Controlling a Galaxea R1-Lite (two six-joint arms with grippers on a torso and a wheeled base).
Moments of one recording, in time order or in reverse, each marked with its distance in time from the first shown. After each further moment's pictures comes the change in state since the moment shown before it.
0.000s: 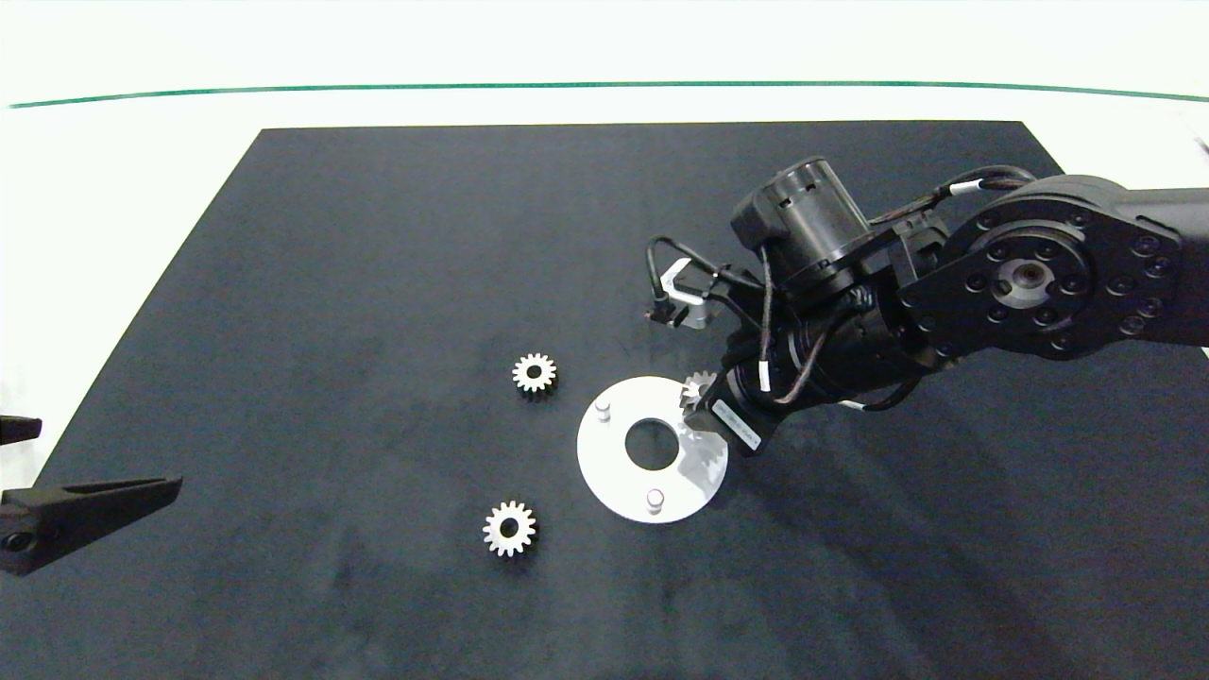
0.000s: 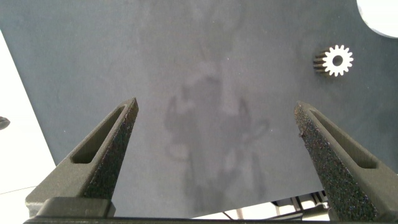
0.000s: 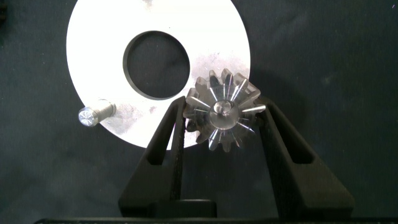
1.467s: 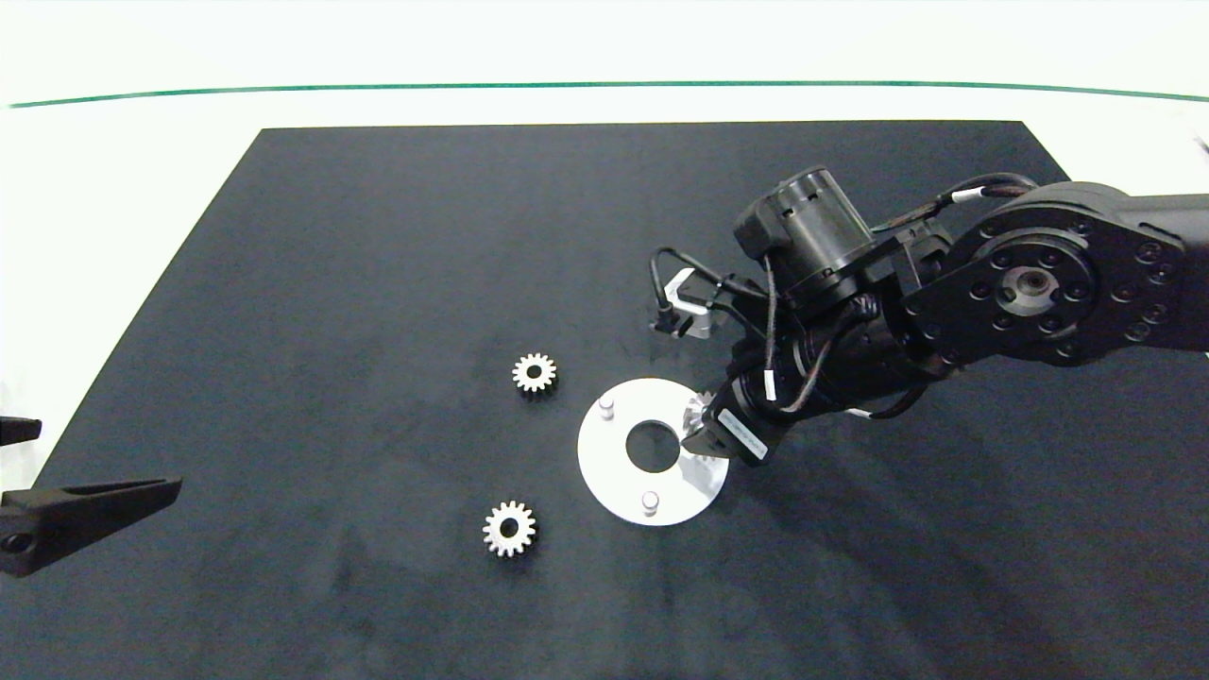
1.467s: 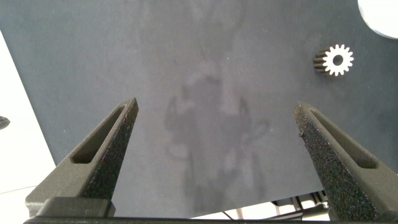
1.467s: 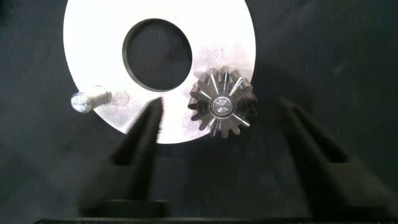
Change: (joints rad) left arm 0.000 0.000 0.001 0.000 0.000 0.000; right arm 0.000 -0.013 0.029 0.000 0.001 0.000
